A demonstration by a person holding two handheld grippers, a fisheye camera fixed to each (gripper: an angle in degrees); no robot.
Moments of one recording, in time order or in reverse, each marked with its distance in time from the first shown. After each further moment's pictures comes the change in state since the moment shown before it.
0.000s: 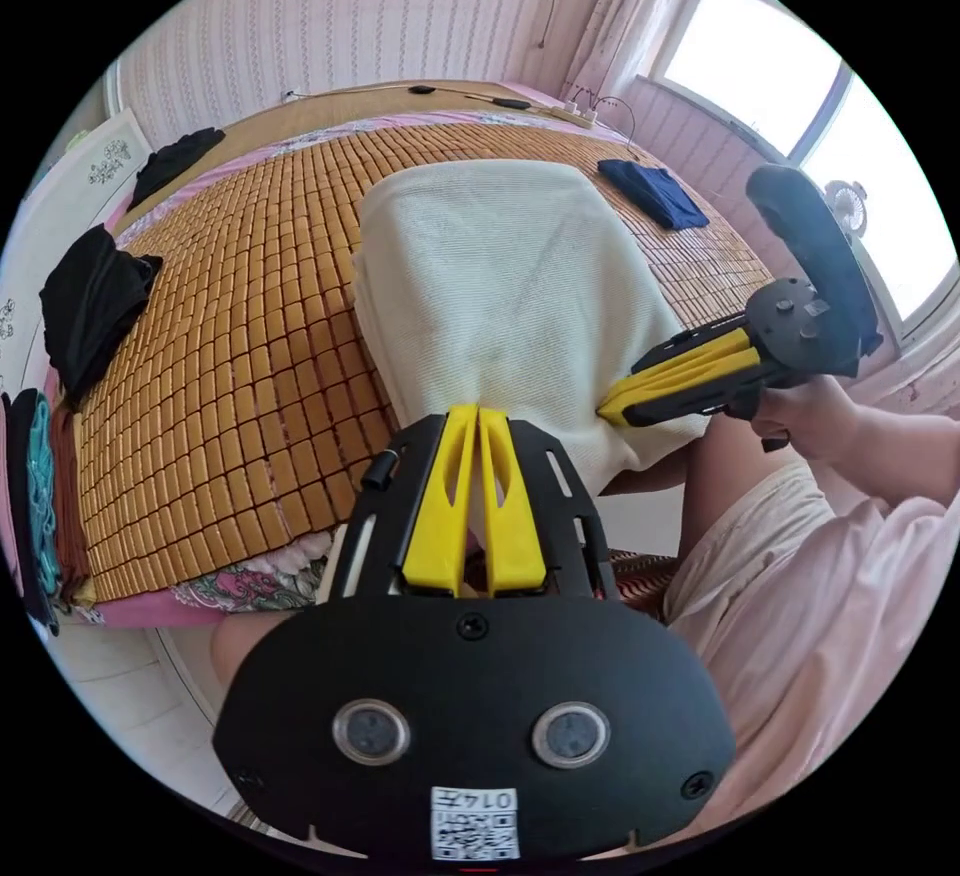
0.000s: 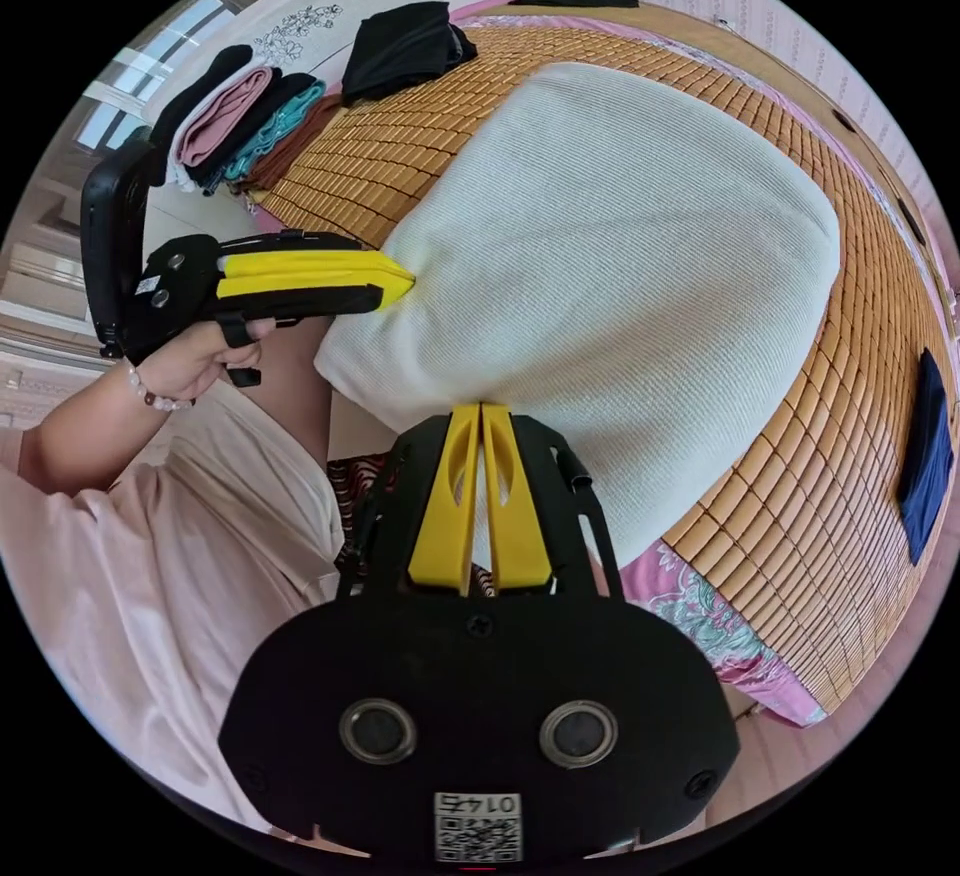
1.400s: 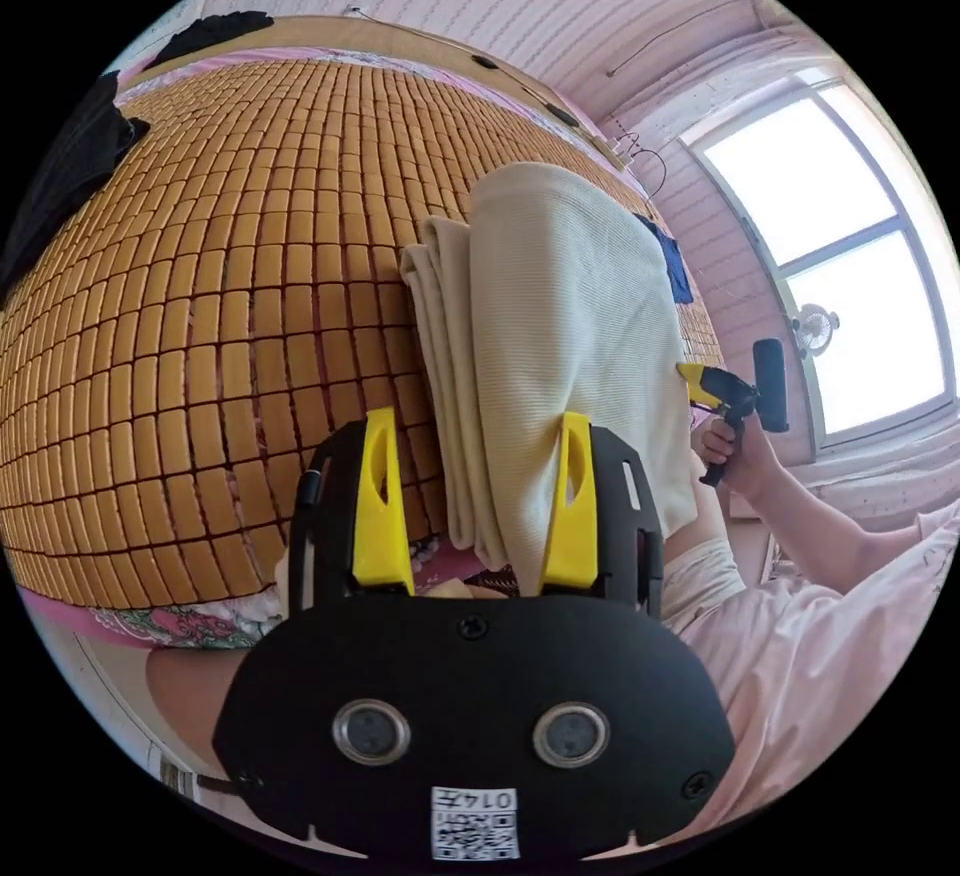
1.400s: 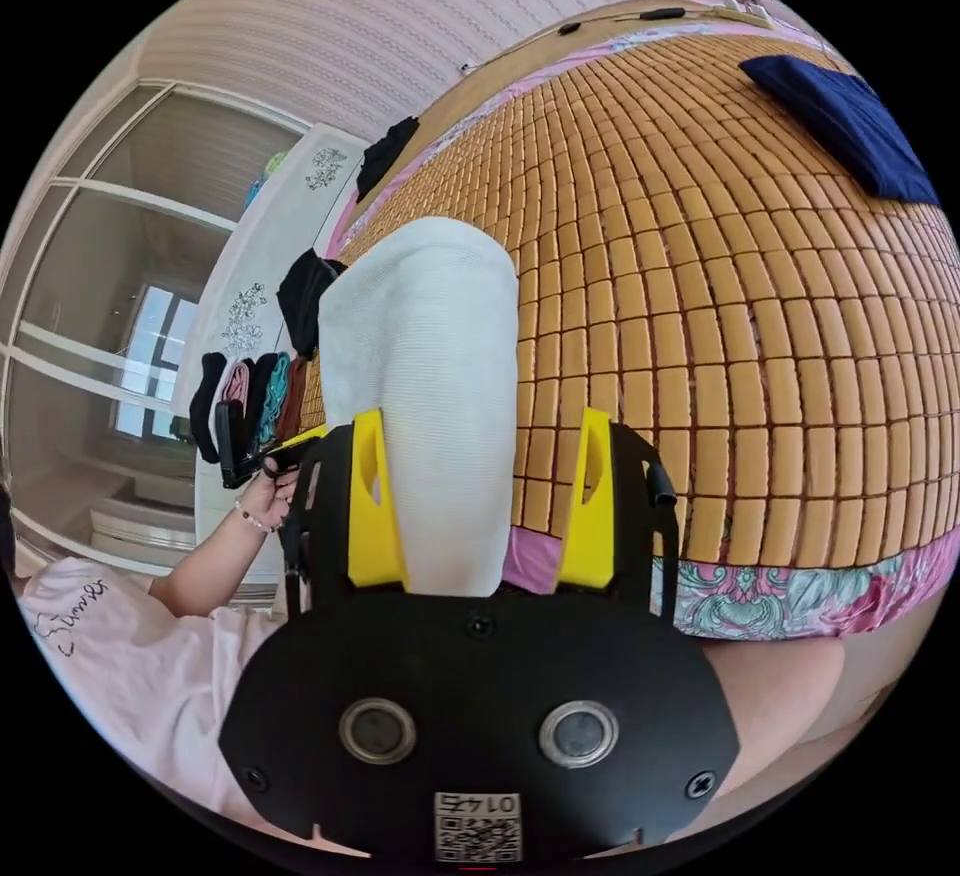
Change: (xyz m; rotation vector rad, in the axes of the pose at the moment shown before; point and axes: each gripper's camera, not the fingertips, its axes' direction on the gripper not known) left arm -0.169 -0.043 -0.033 -0.044 0.305 -0.256; right arm 0.224 0.006 0.031 0.436 -0.347 0.560
